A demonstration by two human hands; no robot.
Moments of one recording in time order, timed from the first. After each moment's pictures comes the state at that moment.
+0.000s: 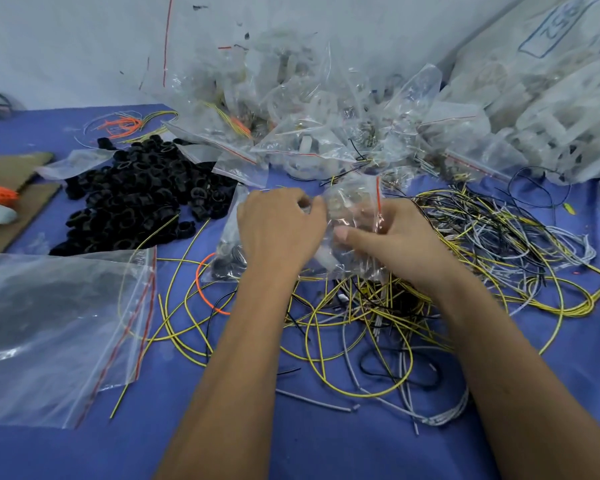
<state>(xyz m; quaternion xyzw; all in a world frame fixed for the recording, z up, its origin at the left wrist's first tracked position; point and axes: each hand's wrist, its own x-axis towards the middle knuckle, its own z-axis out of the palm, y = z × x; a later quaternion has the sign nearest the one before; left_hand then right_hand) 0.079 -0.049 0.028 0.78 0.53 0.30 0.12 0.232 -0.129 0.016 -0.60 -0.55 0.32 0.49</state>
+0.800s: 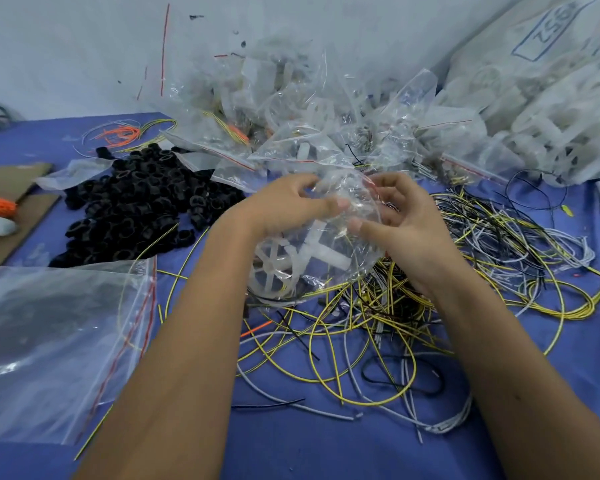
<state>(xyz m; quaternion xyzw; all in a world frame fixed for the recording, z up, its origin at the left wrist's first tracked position) 0.072 0.001 0.059 0.82 0.37 0.12 0.42 0.234 -0.129 0.023 -0.56 -0.45 0.32 0.62</state>
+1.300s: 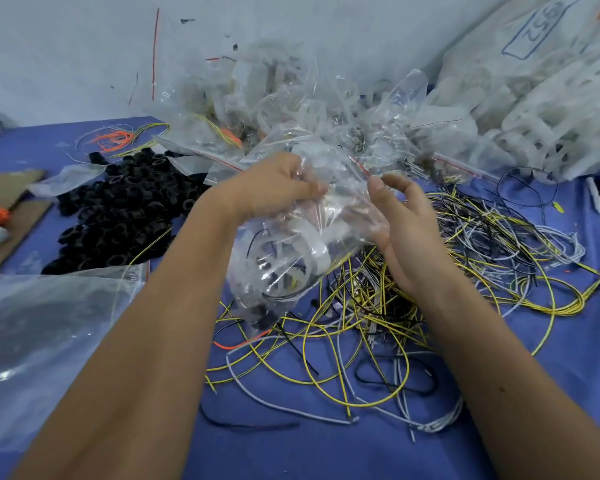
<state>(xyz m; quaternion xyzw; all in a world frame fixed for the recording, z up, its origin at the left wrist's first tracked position) 0.080 0.021 0.076 0.83 0.33 0.16 0.42 0.231 -0.120 0.021 -0.49 -0.27 0.39 0.73</state>
